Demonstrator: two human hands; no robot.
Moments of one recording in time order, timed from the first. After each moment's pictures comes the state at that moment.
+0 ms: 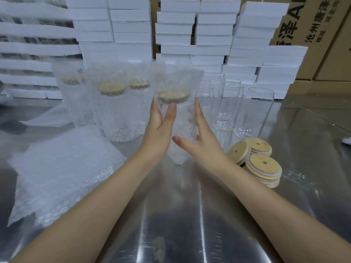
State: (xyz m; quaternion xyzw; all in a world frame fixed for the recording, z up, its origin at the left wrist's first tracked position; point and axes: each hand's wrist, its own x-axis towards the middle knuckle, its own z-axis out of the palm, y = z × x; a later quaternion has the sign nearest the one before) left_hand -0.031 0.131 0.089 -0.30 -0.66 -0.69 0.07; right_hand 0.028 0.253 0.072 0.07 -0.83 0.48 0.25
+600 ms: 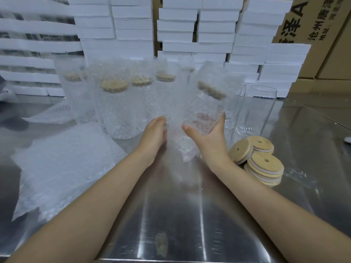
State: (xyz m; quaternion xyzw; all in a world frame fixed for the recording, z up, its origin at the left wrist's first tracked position) left_hand -0.066 0.136 0.063 -0.10 -0.61 -0.78 -0.10; right_hand 0.017 0.256 0.061 -0.06 -0.71 0.61 0.34
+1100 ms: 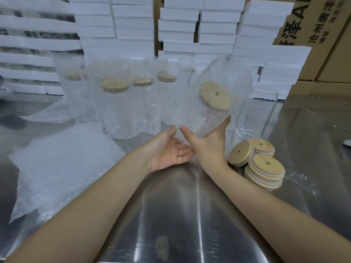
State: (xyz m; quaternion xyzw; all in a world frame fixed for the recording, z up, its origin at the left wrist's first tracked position) left_hand -0.039 0.134 0.075 -0.04 -0.45 -0.77 -0.45; right_hand 0.003 0.251 0.052 -0.08 -0.73 0.52 0.44
